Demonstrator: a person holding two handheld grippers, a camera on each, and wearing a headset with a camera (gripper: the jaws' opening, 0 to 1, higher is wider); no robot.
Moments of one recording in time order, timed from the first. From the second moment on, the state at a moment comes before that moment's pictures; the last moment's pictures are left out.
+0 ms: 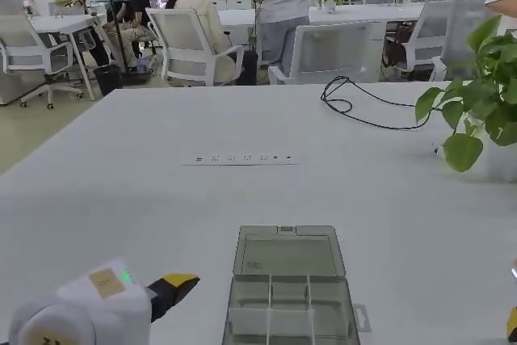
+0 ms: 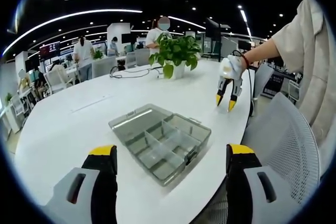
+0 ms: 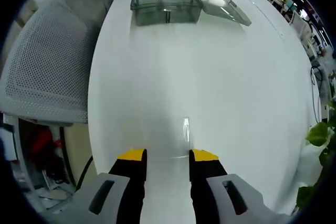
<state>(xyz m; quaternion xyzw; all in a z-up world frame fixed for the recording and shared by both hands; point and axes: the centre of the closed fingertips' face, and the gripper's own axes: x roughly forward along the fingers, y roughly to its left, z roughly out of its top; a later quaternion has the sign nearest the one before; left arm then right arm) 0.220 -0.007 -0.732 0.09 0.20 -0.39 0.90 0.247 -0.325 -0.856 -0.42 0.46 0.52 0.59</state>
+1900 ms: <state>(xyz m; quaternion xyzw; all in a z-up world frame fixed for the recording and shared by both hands) 0.221 -0.029 -0.729 -0.03 0.19 -0.39 0.90 0.262 -0.118 -0.741 -0.45 0.15 0.56 0.68</state>
